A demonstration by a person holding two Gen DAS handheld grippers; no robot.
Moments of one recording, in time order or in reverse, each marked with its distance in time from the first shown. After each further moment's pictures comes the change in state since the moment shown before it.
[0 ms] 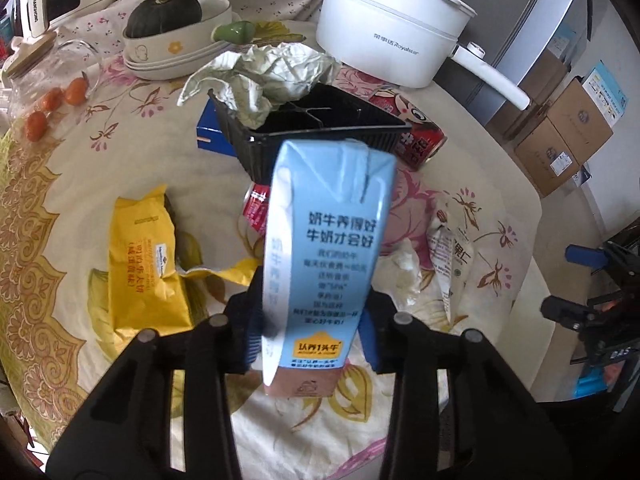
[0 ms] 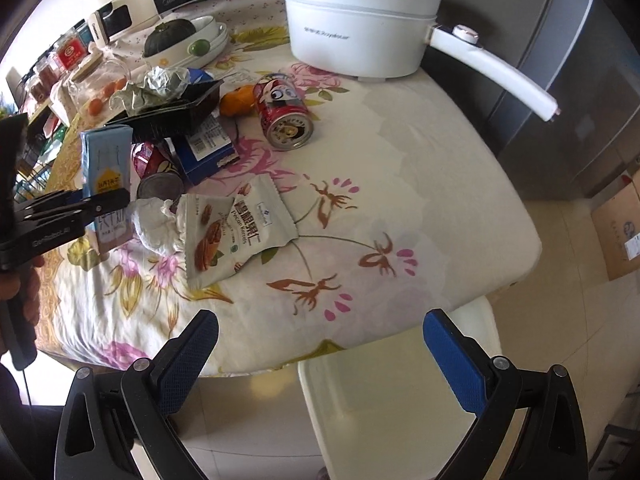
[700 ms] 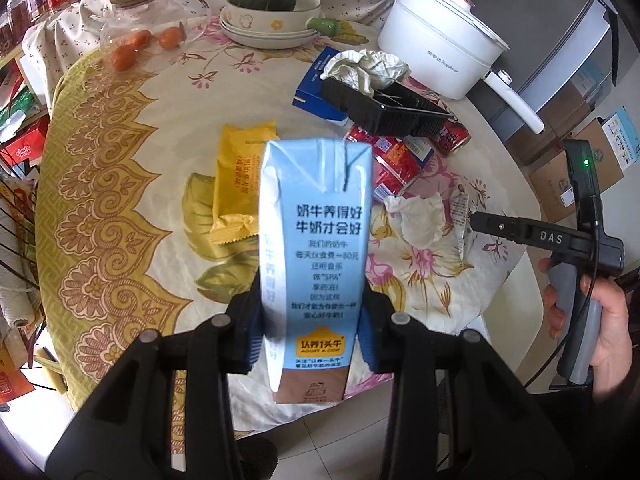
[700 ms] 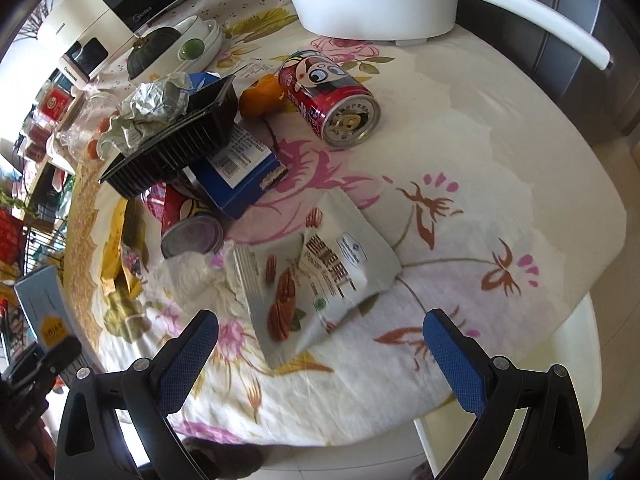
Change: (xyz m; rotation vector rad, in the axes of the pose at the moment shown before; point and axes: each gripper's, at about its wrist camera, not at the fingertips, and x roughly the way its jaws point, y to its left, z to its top) left arm -0.065 0.044 -0.051 -0.173 0.020 0.046; right arm 0.054 0.033 0.042 0.201 0.050 0.171
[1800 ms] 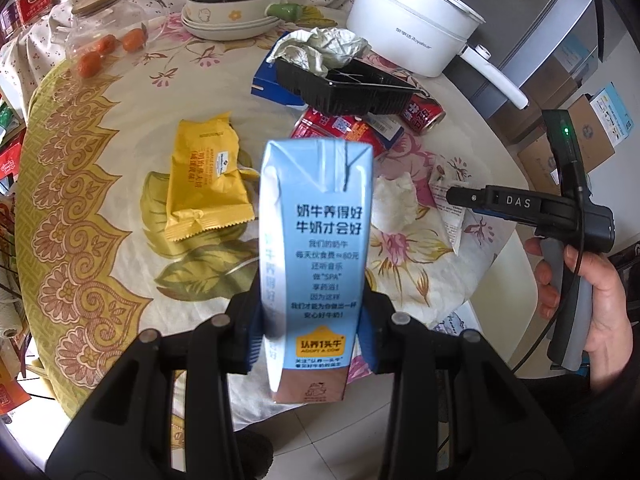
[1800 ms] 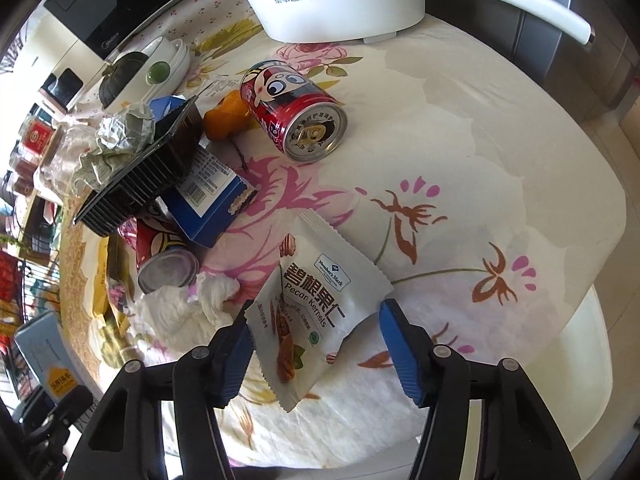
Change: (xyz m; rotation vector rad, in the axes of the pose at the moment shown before) left arm 0.012 -0.031 -0.005 0.074 0.045 -0.036; right arm -0.004 -0.033 0.000 0.079 -0.011 -0.008
